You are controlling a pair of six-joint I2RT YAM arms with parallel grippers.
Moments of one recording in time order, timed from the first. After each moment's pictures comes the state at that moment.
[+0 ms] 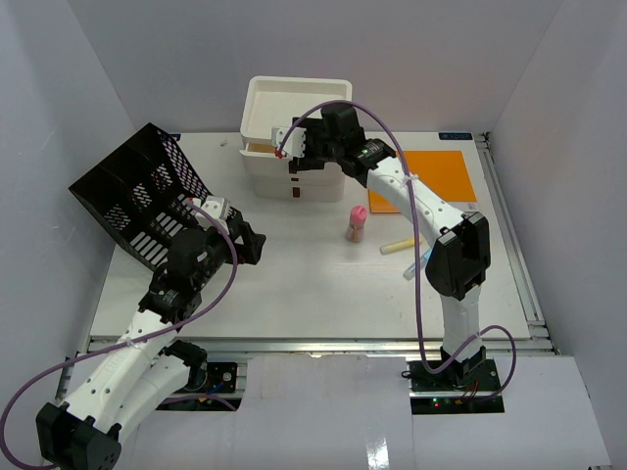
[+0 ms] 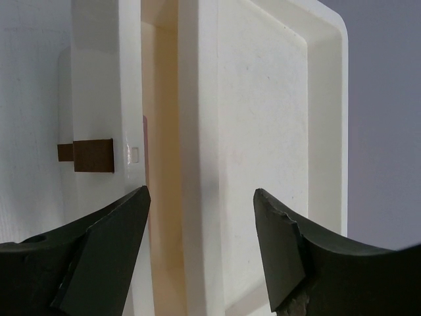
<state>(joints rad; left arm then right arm) -0.43 0.73 0.60 -0.12 -0.02 -0.24 0.66 2.01 1.98 -0.39 -0.23 -1.09</state>
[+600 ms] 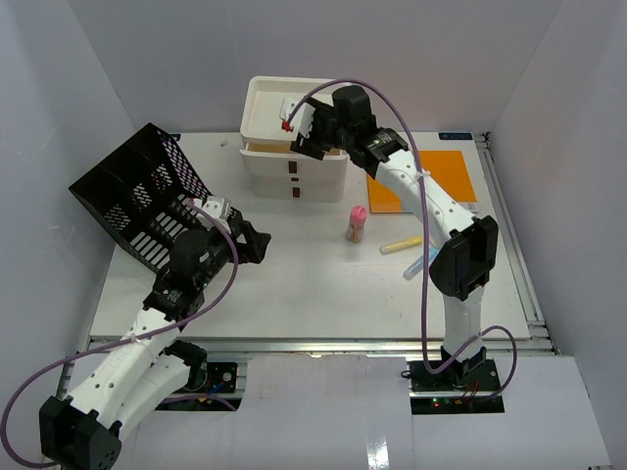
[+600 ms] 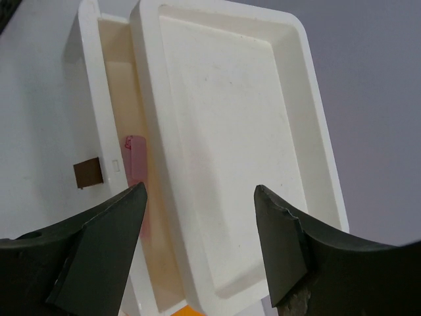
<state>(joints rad) -0.43 0.77 0.56 0.00 0.04 -0.32 0.62 1.98 2.07 -0.42 -0.30 -0.83</state>
